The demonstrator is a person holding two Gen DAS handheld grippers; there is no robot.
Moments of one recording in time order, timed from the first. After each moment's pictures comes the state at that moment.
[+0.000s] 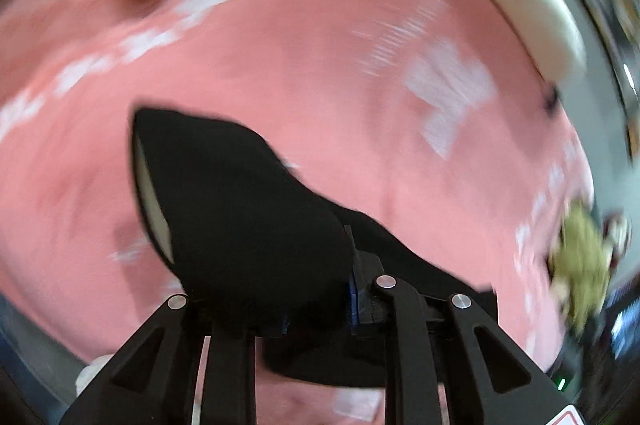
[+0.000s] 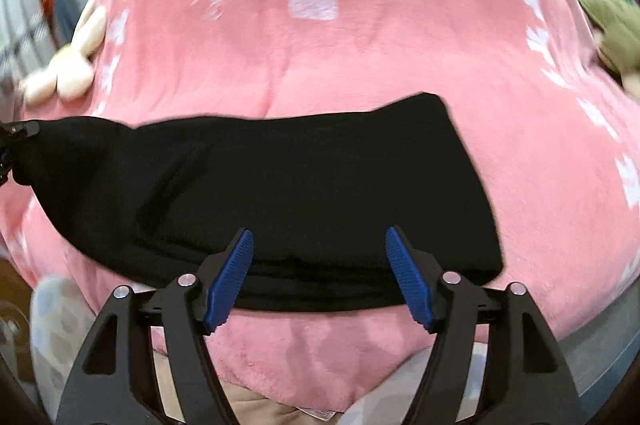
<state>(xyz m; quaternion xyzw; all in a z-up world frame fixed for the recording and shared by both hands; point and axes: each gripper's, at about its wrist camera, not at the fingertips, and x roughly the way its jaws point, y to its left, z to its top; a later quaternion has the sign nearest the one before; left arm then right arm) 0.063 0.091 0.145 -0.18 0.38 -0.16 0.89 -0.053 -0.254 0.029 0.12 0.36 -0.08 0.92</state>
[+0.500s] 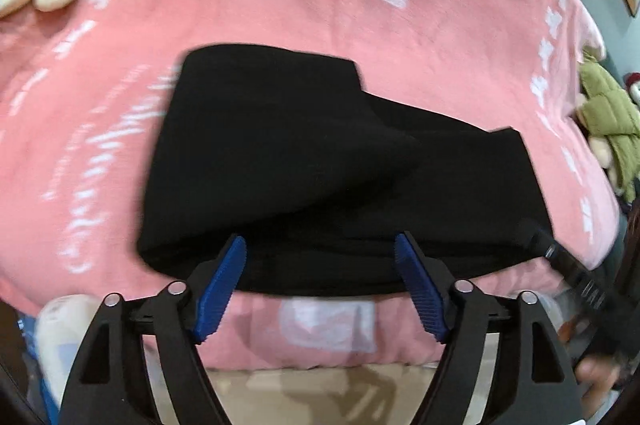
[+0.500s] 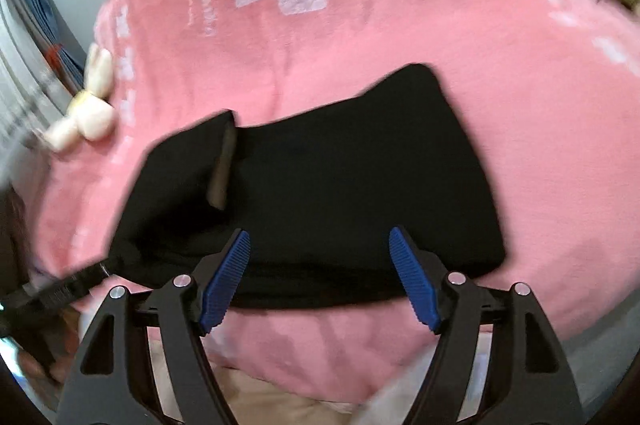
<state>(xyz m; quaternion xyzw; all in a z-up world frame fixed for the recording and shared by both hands) 0.012 -0.020 0.079 -0.02 0.47 -0.17 0.87 -0.042 -0.287 0.025 0.24 0.36 0.00 0.90</state>
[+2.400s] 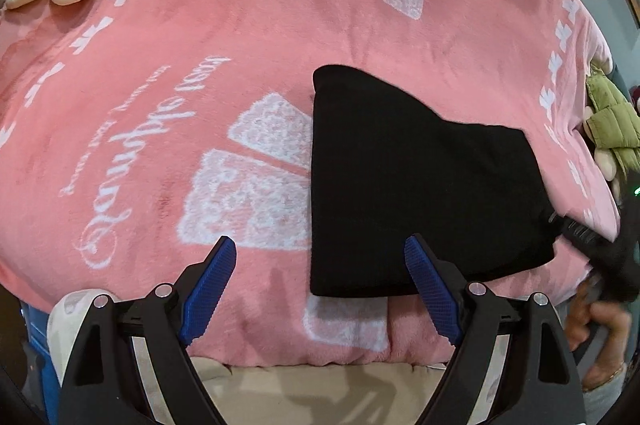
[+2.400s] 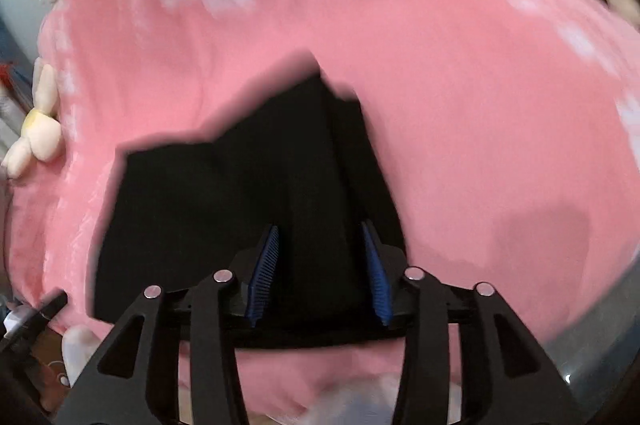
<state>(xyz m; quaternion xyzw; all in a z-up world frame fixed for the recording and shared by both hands) 0.010 -0.009 0.083 -0.03 0.47 -0.17 0.86 -0.051 -0.350 0.025 0.24 0.41 -0.10 0.88</state>
